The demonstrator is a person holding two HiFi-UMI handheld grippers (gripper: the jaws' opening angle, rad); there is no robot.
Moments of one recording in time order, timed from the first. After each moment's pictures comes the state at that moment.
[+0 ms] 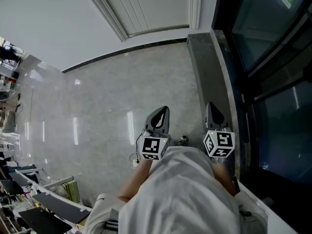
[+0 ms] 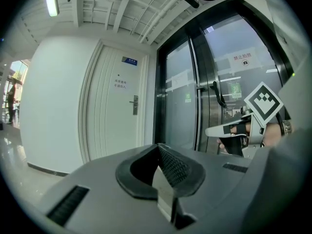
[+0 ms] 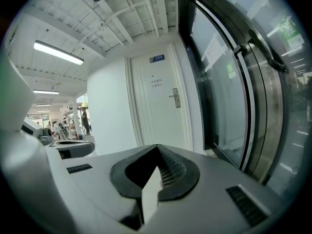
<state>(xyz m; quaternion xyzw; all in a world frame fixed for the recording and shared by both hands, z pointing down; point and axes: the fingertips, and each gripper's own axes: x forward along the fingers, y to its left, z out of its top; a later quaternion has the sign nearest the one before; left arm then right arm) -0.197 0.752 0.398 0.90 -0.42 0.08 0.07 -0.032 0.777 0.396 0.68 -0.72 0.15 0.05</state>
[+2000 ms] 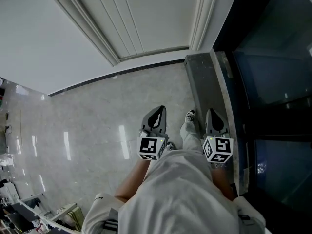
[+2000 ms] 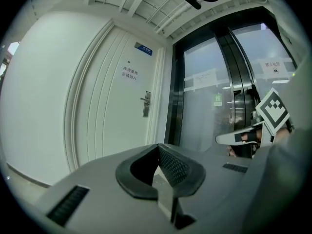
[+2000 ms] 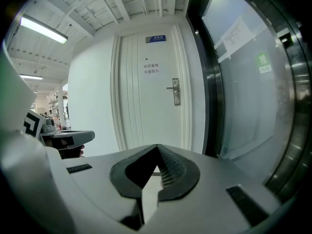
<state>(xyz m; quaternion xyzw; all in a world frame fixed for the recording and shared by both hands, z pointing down) -0.204 0.359 0.411 0.91 -0.39 0.05 0.10 -0.031 0.424 0.411 0.72 -0.67 0.15 0.10</state>
